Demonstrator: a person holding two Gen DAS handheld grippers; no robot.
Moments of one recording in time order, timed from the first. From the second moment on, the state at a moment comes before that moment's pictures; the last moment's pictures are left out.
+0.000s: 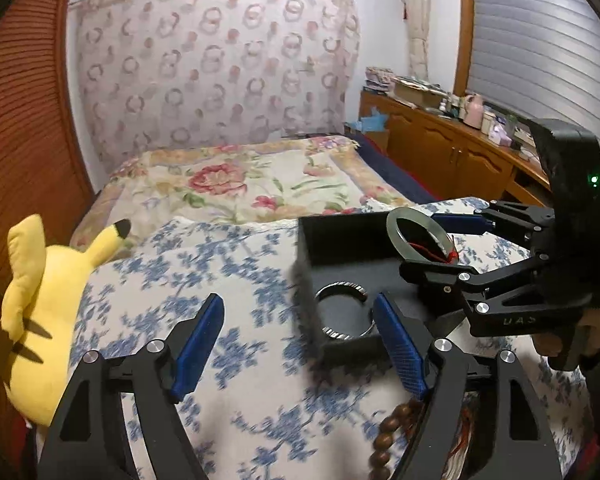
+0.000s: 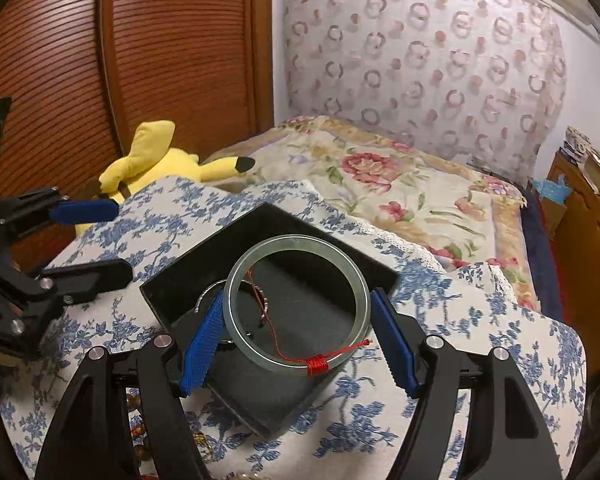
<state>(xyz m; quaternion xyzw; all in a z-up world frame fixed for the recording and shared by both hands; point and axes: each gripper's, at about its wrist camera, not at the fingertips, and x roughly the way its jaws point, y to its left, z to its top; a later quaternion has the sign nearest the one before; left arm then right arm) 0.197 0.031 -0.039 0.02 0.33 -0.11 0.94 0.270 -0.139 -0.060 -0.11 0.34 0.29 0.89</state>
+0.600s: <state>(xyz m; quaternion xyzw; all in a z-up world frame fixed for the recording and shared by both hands) 0.164 0.043 -0.051 0.02 0.32 -0.09 0.94 0.271 -0.120 -0.073 -0.16 0.38 0.29 0.86</state>
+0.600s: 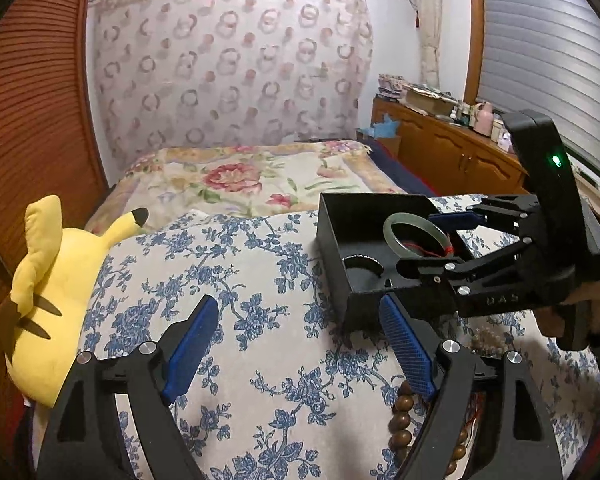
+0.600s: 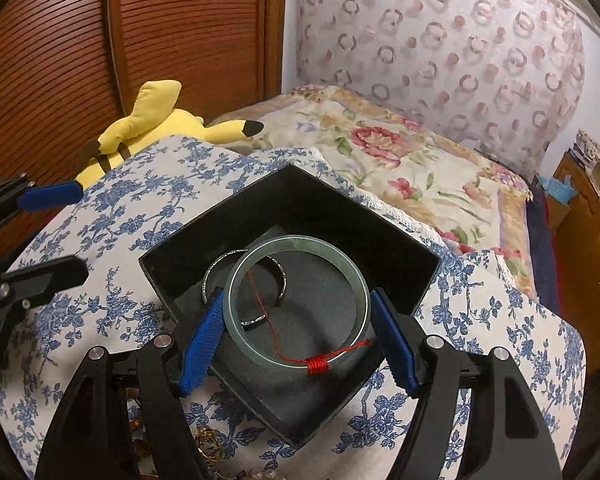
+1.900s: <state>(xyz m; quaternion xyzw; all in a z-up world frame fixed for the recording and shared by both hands) 0.115 -0.001 -0.106 0.04 0.41 -0.17 0.90 0.112 -0.199 -0.087 -0.08 0.34 0.28 0.89</state>
